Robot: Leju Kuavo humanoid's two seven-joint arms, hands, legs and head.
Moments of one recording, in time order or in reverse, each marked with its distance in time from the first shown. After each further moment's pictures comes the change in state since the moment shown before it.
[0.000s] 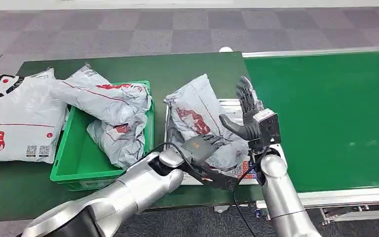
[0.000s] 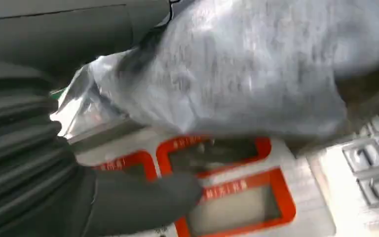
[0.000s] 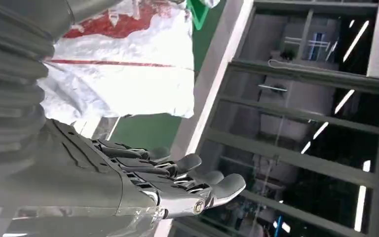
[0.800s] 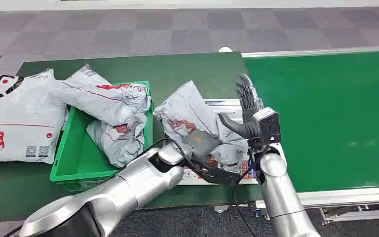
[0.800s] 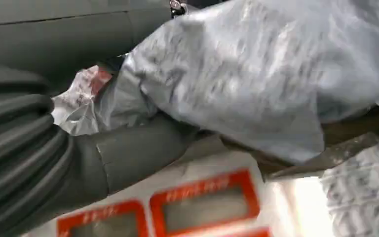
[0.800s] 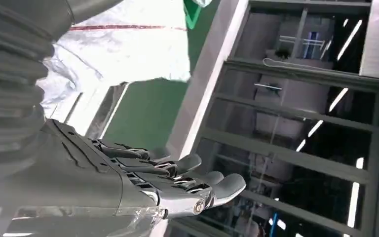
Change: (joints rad) left arm -0.040 0.000 -0.042 0.008 0.036 0.202 -0.036; right arm 0.004 0.010 0.002 -0.032 0.012 -0.004 0.011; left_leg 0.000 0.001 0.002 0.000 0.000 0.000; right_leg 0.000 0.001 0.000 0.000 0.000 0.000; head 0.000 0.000
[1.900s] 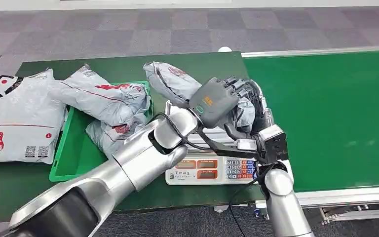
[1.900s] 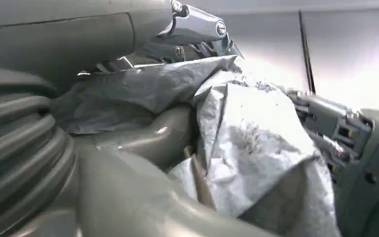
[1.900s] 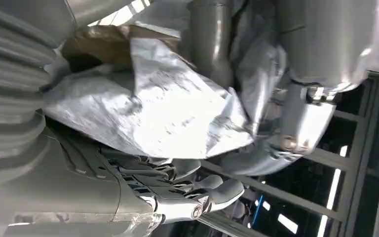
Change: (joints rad) left arm -0.093 0.007 0.235 -0.192 -0.467 0.391 -0.047; right arm 0.136 -0.006 0.000 -0.196 0.076 -0.053 0.010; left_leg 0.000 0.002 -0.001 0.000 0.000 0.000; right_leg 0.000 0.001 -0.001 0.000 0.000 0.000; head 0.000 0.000
